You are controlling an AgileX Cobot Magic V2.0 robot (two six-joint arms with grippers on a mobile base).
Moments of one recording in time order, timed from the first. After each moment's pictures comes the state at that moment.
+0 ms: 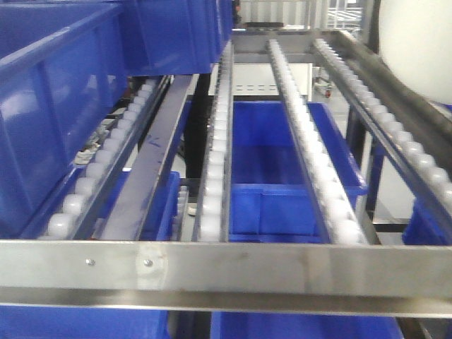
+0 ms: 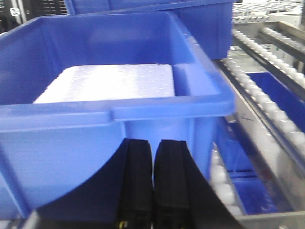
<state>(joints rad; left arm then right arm) -0.13 -0.01 0.01 -0.07 0.09 0.10 0.20 0.66 -0.70 -0.03 0.50 0.14</state>
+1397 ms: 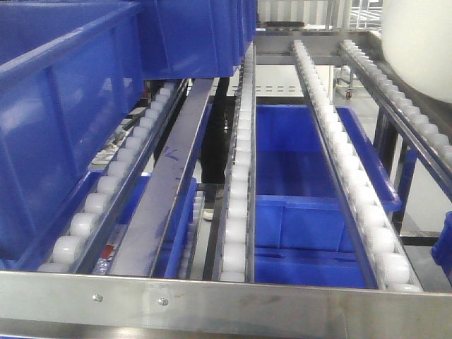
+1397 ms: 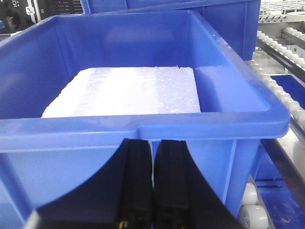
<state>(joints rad) -0.13 -0.01 0.01 -0.07 0.09 0.10 0.20 0.66 -0.70 -0.03 0.50 0.14</state>
